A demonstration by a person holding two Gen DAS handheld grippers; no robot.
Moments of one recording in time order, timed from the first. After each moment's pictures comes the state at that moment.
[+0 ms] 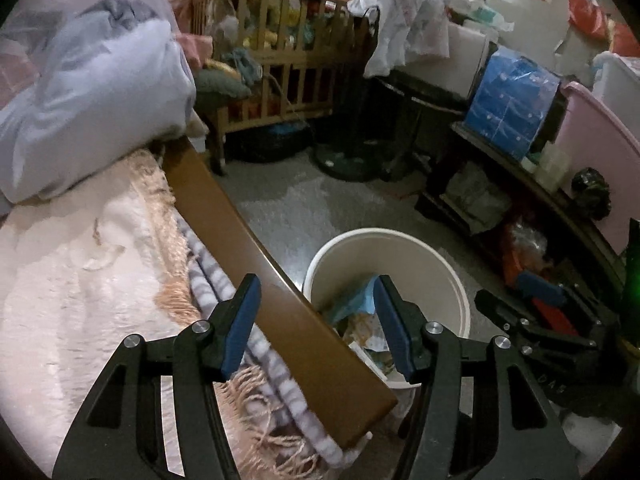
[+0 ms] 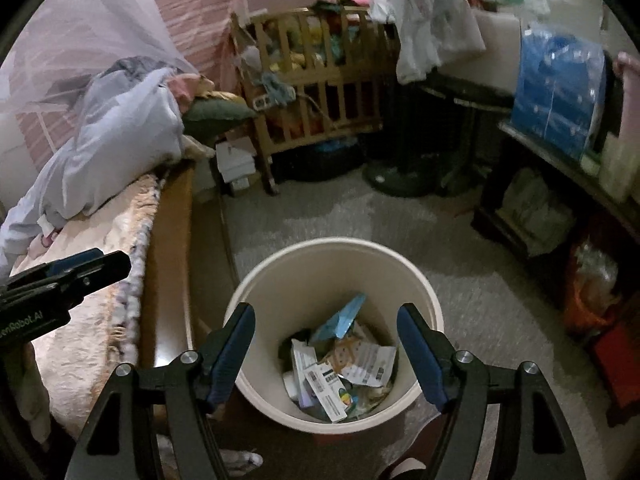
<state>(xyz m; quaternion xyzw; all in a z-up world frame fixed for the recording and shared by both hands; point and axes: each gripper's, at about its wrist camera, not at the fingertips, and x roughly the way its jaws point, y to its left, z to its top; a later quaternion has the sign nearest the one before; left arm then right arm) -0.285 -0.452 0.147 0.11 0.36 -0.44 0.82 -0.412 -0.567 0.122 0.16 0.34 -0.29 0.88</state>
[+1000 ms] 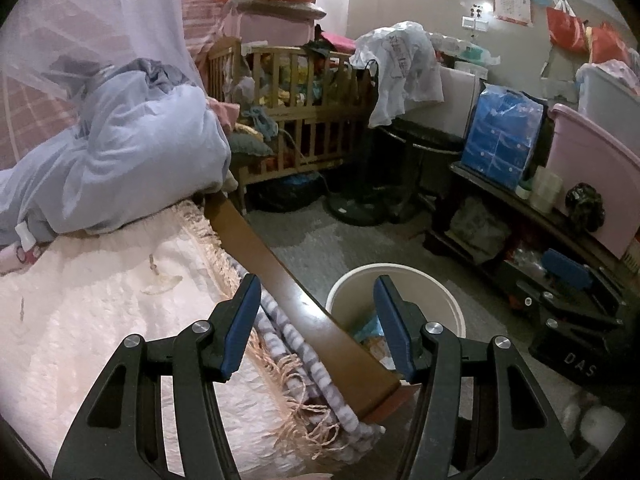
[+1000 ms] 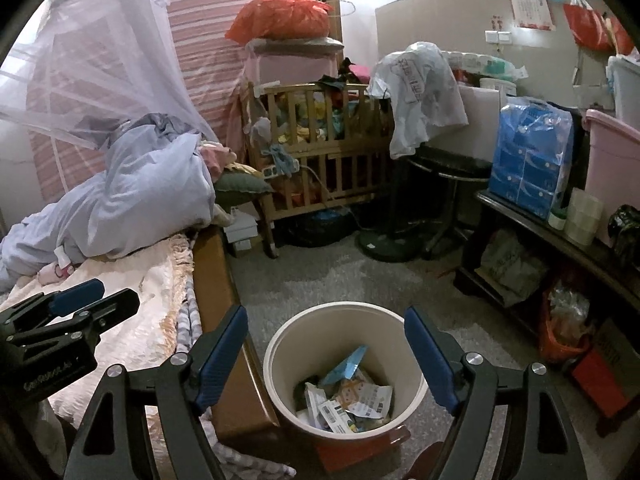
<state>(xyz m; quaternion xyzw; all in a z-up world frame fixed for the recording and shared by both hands) -0.319 -0.384 0.196 0.10 0.28 -0.43 0.85 -0.439 -0.492 0.200 0.11 0.25 -0.33 0.91</state>
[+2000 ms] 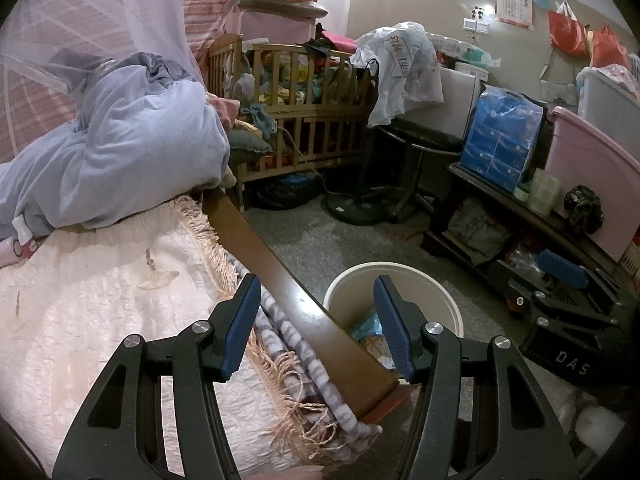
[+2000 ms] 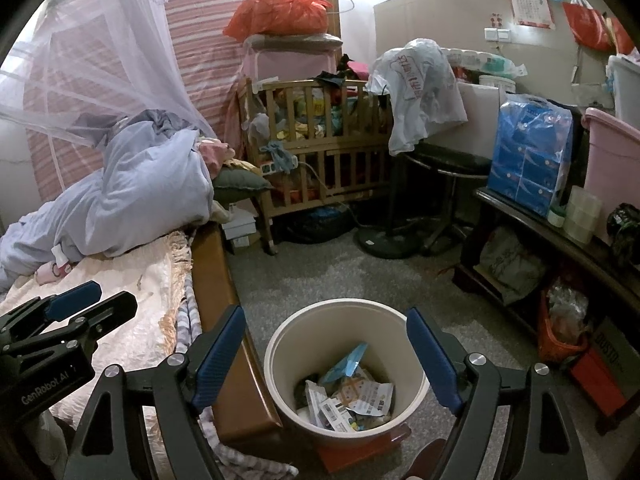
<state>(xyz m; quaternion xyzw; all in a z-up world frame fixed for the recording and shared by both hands) -0.324 -0.386 0.193 0.09 0.28 -0.43 0.85 -0.435 -0.489 0.200 0.11 0.26 -0.33 0.90</state>
